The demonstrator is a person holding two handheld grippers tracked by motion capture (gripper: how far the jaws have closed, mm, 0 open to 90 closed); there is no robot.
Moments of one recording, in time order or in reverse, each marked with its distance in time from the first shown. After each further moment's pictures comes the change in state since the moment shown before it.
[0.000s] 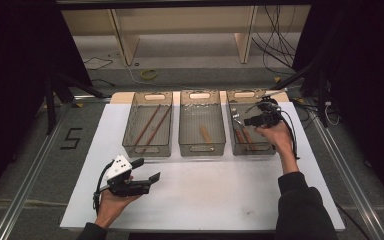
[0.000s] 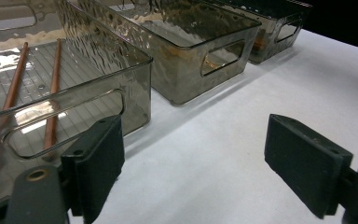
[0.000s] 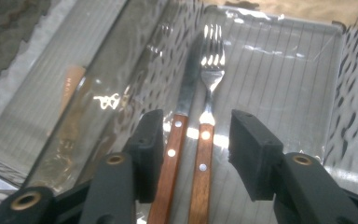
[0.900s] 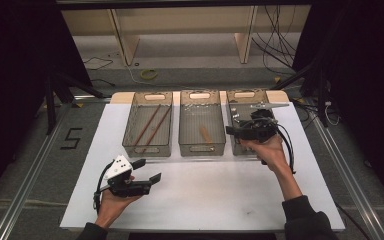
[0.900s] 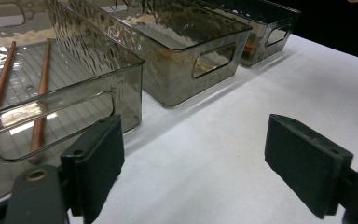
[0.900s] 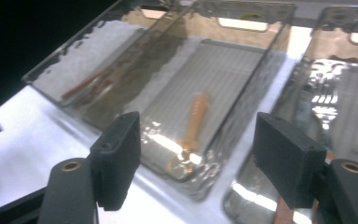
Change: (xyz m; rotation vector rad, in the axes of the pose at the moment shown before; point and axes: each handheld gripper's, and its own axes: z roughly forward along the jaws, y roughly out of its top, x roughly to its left) left arm 0.000 0.000 0.000 -0.009 -0.033 -0.020; right arm 0.063 -0.035 -0.041 -0.235 0.263 -0.081
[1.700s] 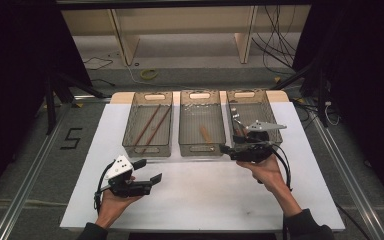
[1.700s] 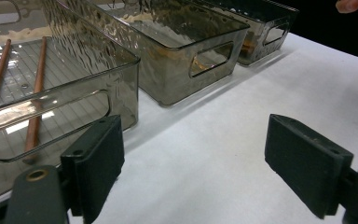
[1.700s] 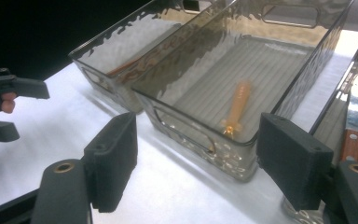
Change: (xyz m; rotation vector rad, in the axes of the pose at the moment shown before) left arm -0.001 0.000 0.001 0.011 -0.009 0.000; right arm 0.032 -0.043 -0.007 -0.057 0.070 -0.086
